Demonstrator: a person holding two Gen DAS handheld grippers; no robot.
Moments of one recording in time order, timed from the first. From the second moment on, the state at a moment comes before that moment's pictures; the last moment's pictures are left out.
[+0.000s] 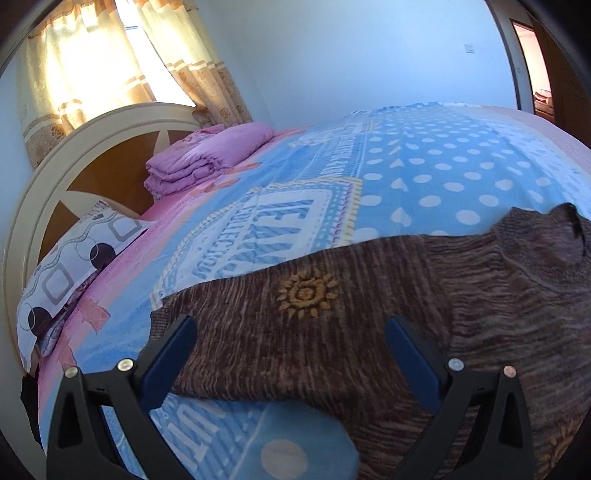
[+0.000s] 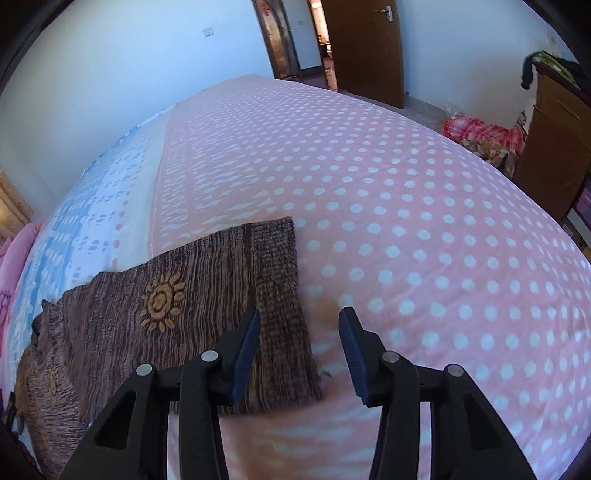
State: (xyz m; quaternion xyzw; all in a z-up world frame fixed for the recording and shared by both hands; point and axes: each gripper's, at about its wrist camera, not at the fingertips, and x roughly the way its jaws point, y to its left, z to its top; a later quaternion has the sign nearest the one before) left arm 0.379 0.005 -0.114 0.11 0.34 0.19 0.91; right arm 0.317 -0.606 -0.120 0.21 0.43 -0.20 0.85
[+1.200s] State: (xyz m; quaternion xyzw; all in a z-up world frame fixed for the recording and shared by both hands) left arm 0.387 0.050 -0.135 0.01 0.37 0.16 0.92; right arm 0.381 -0.318 0.037 0.02 0.38 -0.01 0.92
